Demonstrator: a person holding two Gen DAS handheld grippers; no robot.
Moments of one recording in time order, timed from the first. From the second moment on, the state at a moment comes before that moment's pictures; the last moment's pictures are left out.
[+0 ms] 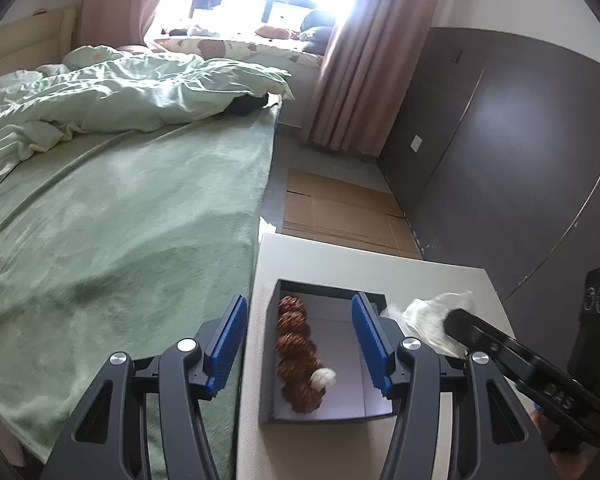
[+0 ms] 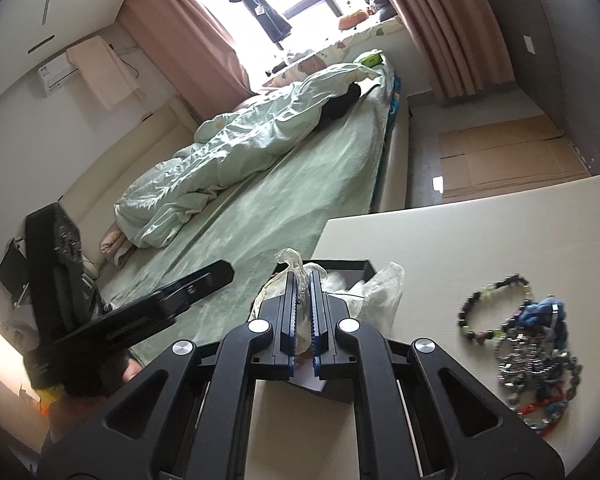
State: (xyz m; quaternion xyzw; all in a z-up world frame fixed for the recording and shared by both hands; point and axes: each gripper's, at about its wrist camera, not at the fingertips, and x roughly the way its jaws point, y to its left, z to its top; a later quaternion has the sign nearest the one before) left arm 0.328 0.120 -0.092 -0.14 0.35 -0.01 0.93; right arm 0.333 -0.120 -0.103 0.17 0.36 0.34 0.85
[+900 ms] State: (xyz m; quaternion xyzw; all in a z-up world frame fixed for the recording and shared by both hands) left arm 0.290 0.082 -0.075 -0.12 0.34 -0.01 0.93; right arm 0.332 -0.212 -0.107 0.16 0.38 0.23 0.88
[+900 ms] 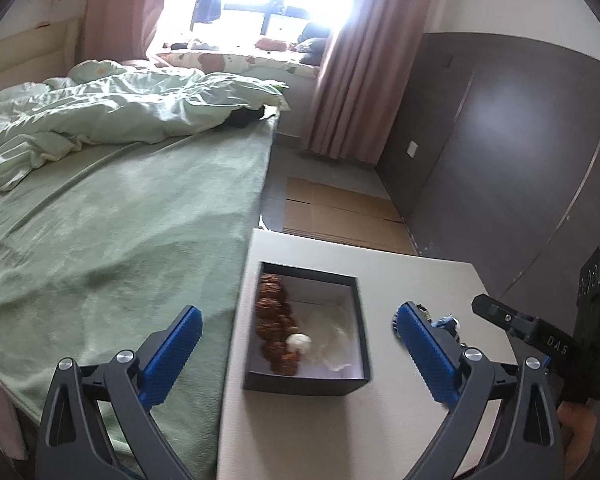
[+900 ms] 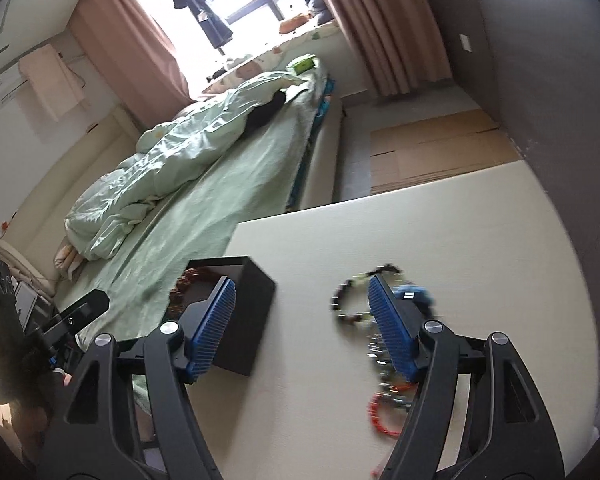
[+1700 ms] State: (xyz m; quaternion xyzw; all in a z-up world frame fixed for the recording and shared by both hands) left arm 0.344 -0.043 -0.103 -0.06 0.39 -0.14 0.91; right arm 0.345 -0.298 -0.138 0.22 0.44 0.19 0.85
